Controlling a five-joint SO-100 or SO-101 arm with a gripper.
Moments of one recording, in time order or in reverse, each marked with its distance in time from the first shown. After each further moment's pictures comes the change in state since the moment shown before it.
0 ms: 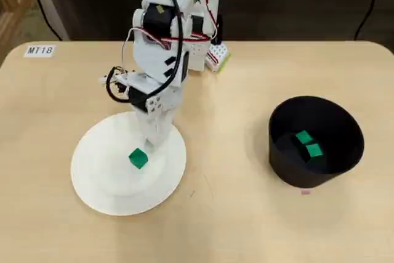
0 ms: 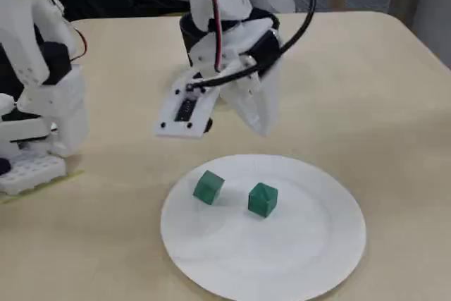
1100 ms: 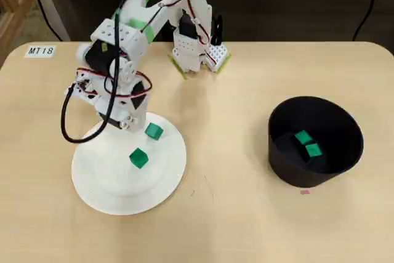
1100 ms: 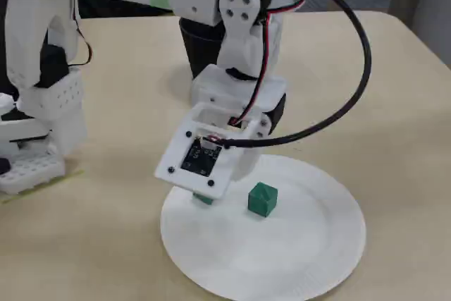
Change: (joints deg) arm 8.9 -23.5 -25.0 27.1 -20.7
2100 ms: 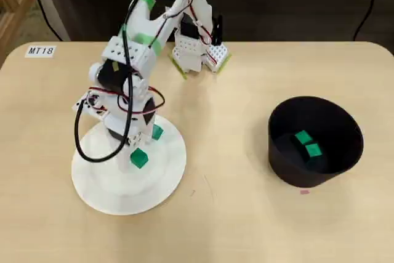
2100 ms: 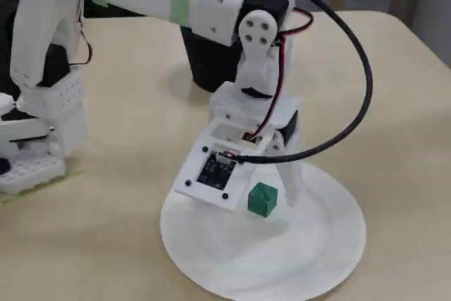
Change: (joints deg) arm -2.9 -5.6 0.2 -5.9 5.4
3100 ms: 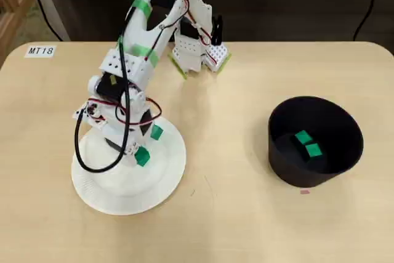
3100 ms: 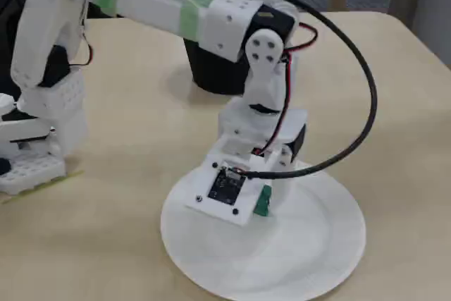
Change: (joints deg) arm -0.2 -3.2 -1.1 -7.3 0.6
